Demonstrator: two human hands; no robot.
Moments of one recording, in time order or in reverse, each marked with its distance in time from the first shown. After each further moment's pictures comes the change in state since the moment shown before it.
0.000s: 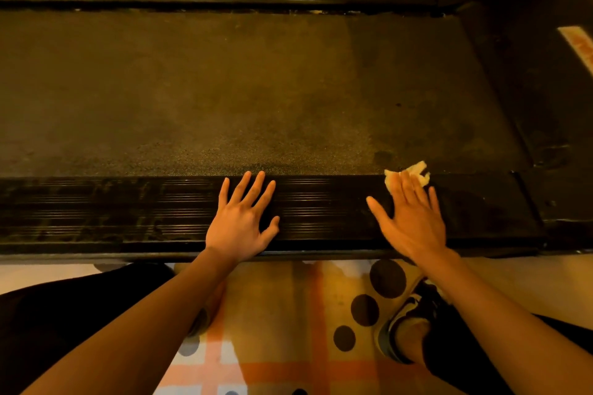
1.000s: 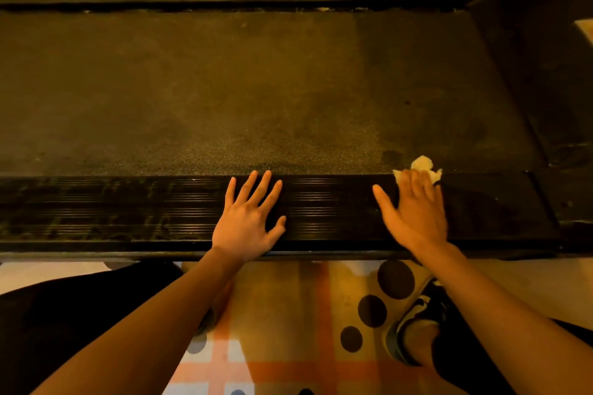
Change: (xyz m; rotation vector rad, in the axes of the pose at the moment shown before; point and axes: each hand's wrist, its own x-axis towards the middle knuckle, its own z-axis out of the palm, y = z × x) left_hand 0.001 0.000 -0.002 -0.010 -0.019 -0.013; right_hand 0.013 -0.012 -0.004 0.061 -0.004 0.062
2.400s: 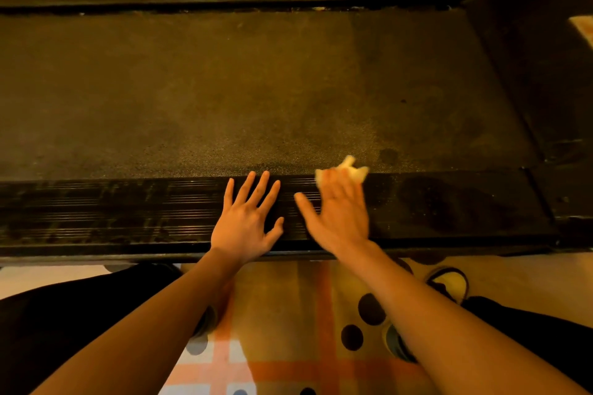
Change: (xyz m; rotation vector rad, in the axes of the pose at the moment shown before) left_hand -0.002 0.001 -0.001 0.022 -0.014 0.010; right_hand -0.026 -0.113 0.027 0.089 0.012 -0.219
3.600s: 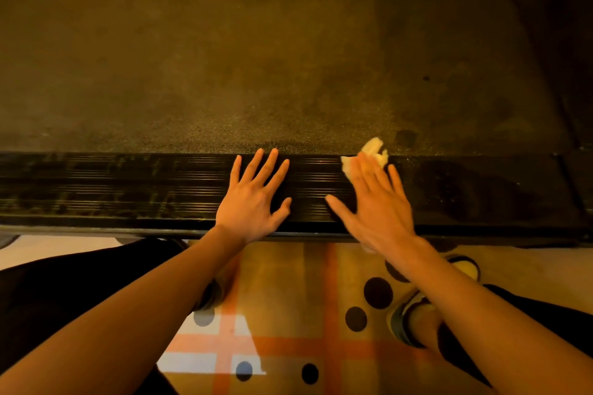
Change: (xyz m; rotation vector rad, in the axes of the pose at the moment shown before) left_hand 0.001 -0.001 -0.003 0.009 -0.014 0.010; right_hand -0.016 0.051 -0.005 -0.189 0.032 -0.153
